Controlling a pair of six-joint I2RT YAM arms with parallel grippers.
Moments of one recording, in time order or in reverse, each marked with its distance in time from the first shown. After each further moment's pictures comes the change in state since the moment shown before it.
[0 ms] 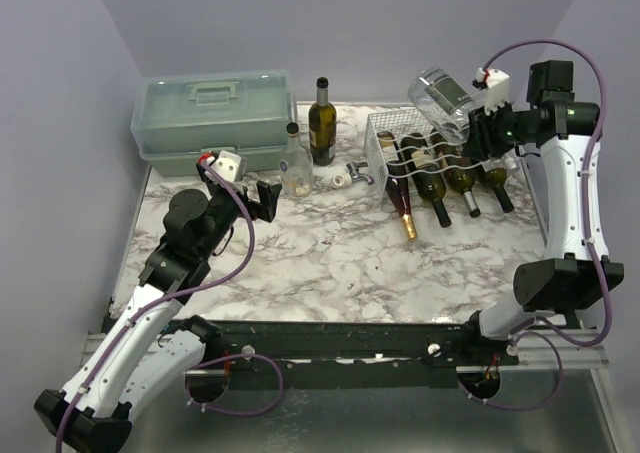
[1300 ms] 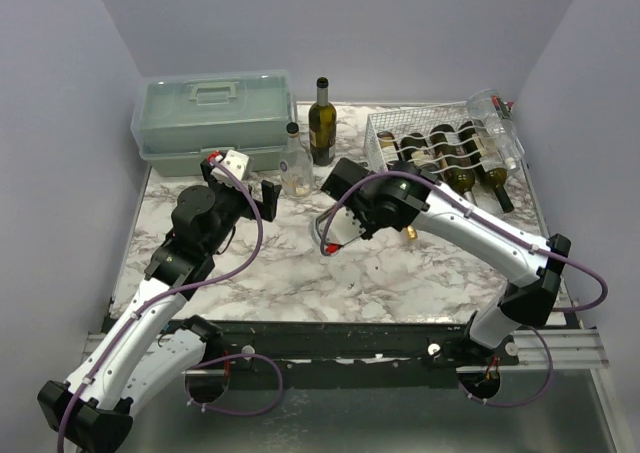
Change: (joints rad) left arm 0.000 0.042 -0.012 0.000 -0.035 0.040; right arm 1.145 0.055 -0.068 -0.203 0.983 -0.716
